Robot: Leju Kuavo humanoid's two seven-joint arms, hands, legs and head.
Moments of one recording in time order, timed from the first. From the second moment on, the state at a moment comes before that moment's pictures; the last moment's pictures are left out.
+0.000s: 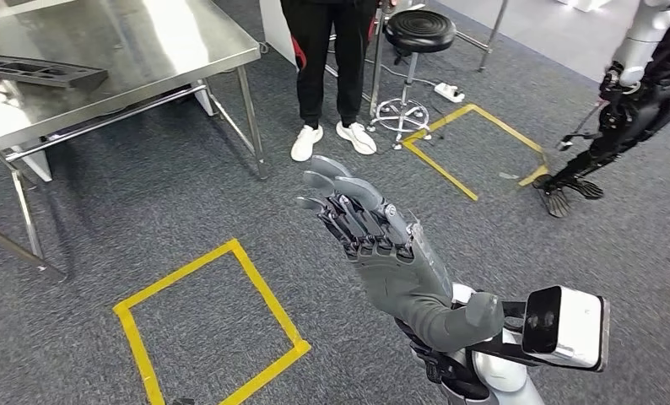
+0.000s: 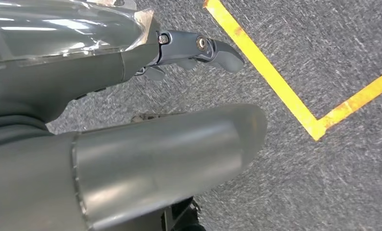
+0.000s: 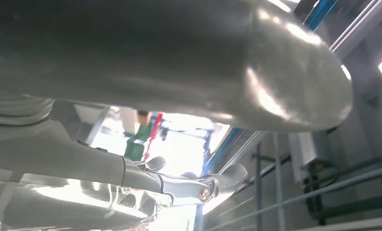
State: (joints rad) left arm -0.02 0.00 -0.48 -0.20 0.31 0.29 -0.45; right arm -0.22 -0.08 0.58 -1.75 -0.41 0.33 -0.31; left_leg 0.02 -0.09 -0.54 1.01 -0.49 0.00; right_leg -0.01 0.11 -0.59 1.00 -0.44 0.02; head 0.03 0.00
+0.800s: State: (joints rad) left arm -0.01 0.00 -0.48 -0.19 0.31 0.29 -0.45; right arm -0.02 -0.15 0.57 -1.43 -0.23 0.11 -0.25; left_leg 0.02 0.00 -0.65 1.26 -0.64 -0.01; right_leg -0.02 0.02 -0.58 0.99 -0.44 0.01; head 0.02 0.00
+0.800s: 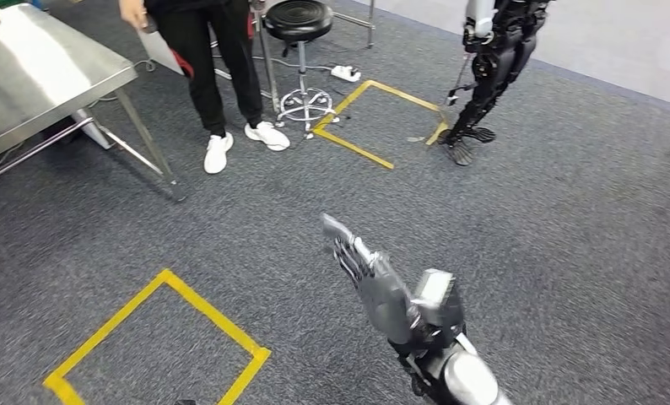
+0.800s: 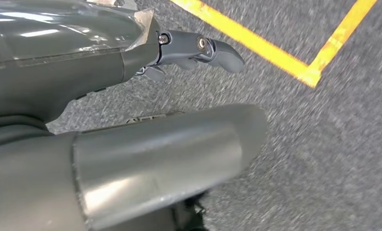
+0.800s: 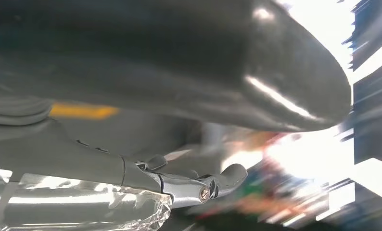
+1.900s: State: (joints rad) left arm -0.02 0.01 -0.48 -0.19 0.31 0.31 -0.38; right arm 0.00 -0.07 0.62 -0.20 -0.25 -0.04 0.12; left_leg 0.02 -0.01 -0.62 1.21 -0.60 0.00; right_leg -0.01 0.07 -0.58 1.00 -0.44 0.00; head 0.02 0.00
